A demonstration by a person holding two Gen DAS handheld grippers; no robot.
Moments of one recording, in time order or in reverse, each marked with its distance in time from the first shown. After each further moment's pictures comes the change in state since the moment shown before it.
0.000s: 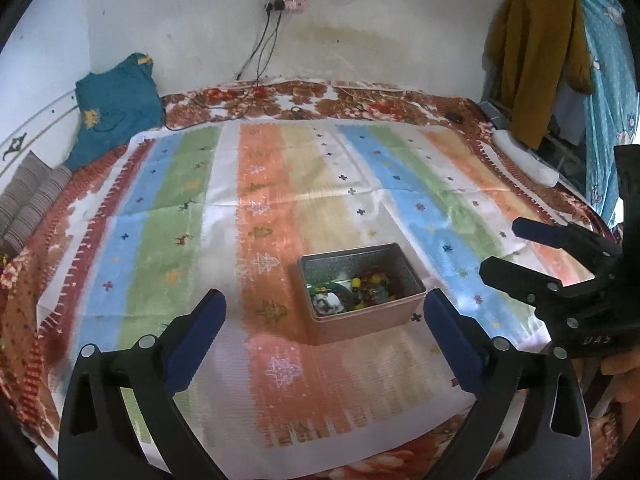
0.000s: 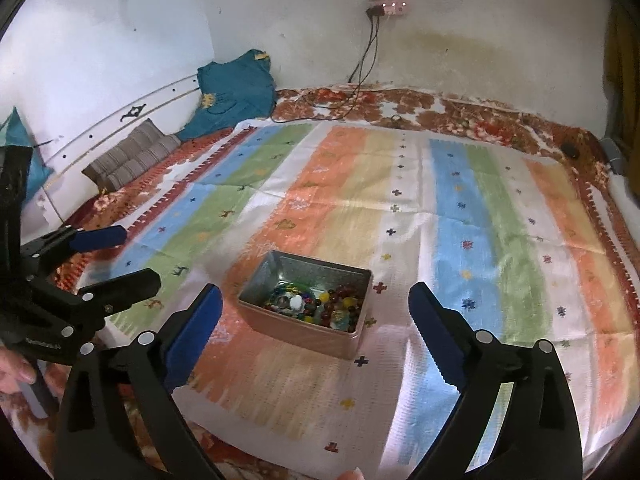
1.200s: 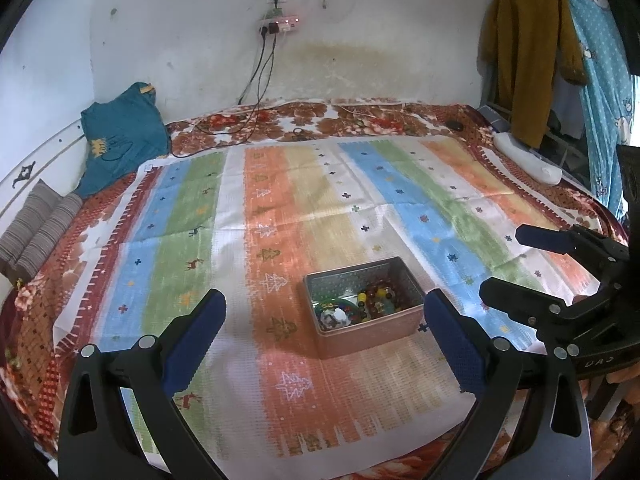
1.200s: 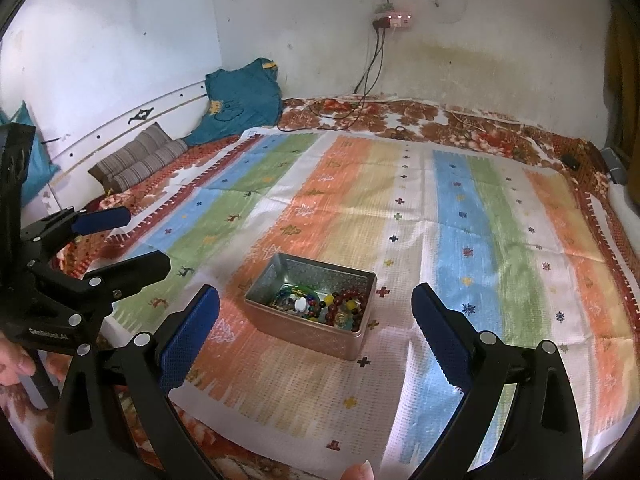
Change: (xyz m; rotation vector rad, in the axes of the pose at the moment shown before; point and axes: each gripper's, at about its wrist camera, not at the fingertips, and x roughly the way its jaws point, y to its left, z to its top) left arm -0.014 -0.011 0.001 0.058 -0.070 0.050; right arm -0.011 0.007 -0.007 -0.017 -0.038 0.019
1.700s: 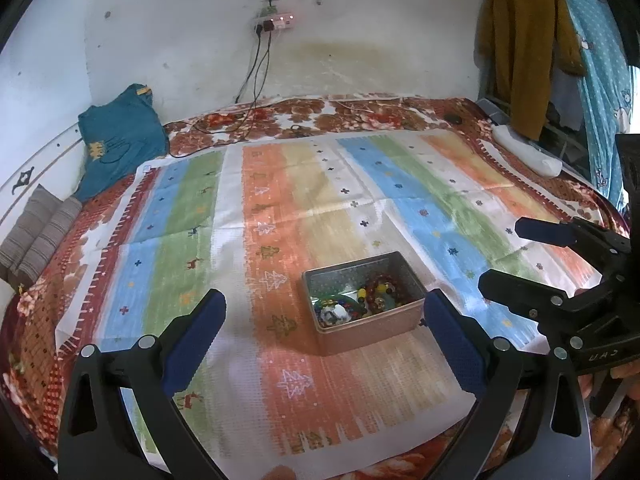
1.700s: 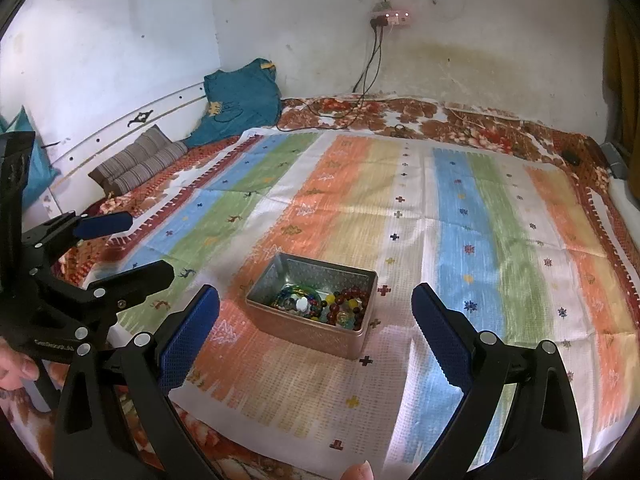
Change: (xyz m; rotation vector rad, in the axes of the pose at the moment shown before) left arm 0.003 -0.006 0.000 0.019 0.017 0.003; right arm -0.001 -0.002 0.000 0.013 0.004 0.006
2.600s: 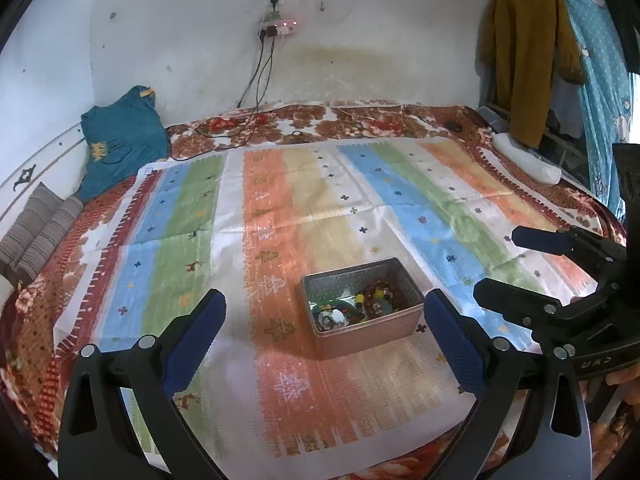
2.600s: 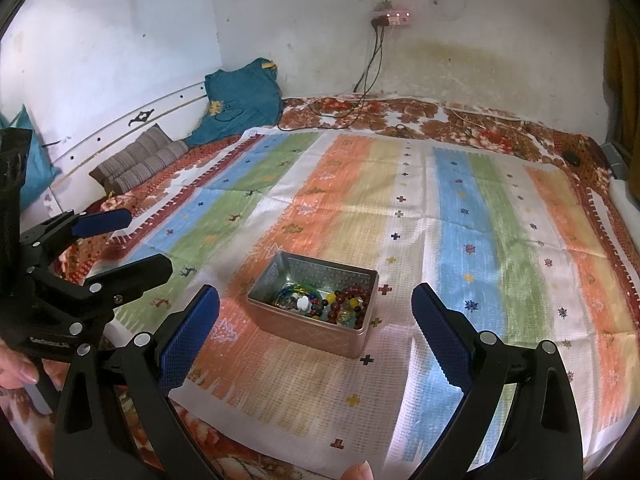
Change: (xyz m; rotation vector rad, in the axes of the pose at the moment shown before) left arm -0.003 0.000 -0.002 -0.018 -0.028 -0.002; right arm 0.001 0.001 -0.003 -0.008 0.003 -0.002
